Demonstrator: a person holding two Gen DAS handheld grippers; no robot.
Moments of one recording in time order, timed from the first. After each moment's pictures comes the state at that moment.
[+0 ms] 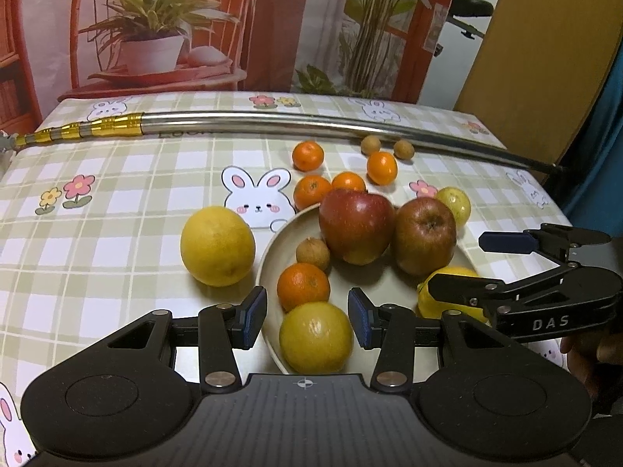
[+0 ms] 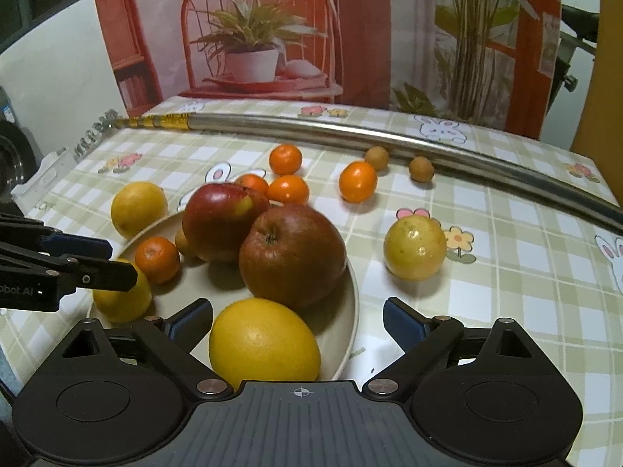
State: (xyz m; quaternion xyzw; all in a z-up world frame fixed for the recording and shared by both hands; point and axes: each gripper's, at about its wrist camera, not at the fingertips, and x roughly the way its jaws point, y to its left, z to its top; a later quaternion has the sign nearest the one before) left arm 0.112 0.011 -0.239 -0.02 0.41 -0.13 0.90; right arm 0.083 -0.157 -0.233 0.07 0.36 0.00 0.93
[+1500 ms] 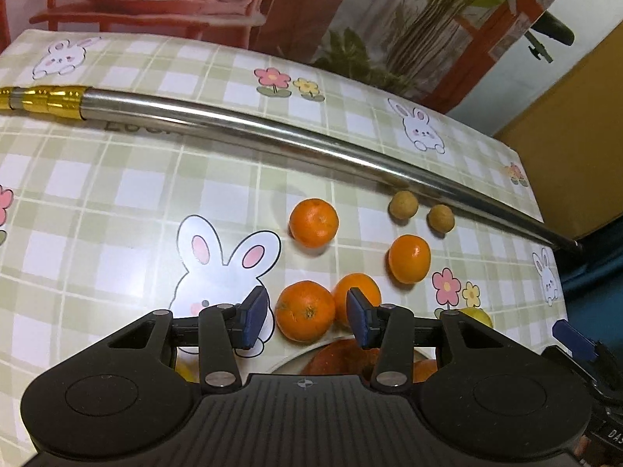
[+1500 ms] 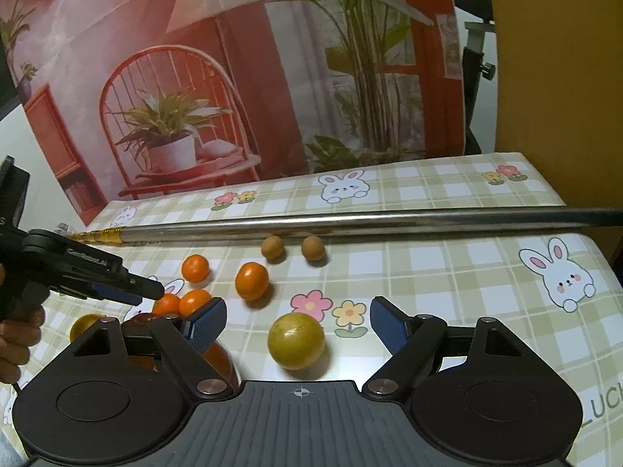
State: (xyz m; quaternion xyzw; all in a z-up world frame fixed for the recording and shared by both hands) left arm 0.270 -0.003 -0.260 -0.13 0.52 -0.12 0.84; right arm 0.078 -0.254 -0.192 0.17 0.29 -0.09 0.94
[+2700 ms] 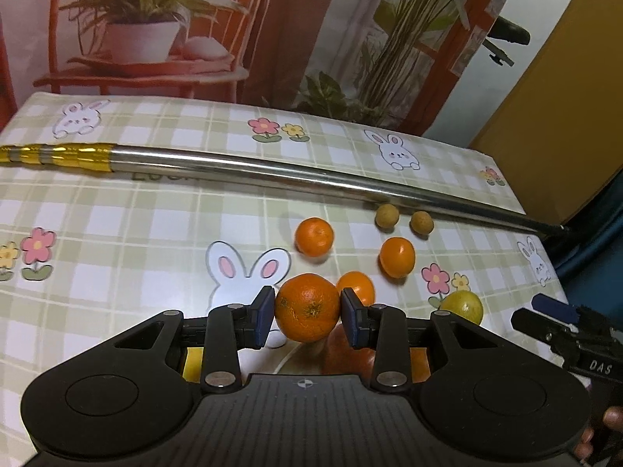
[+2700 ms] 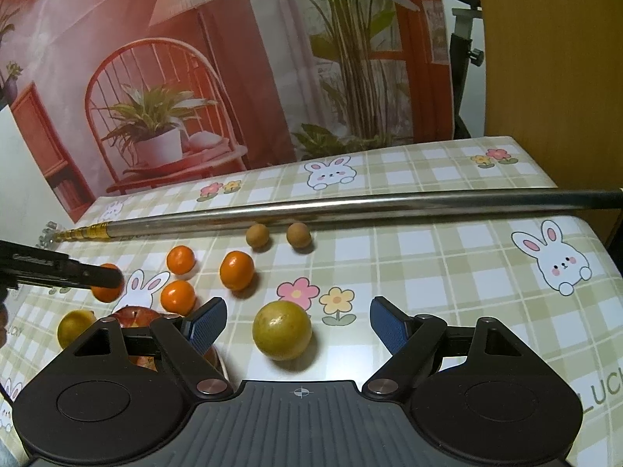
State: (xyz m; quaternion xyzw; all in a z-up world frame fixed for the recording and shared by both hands) left arm 0.223 0.011 -0.222 -0.08 0.44 -0.14 0.88; right arm 0.081 -0.260 -0.202 0.18 0.30 -0.10 0.93
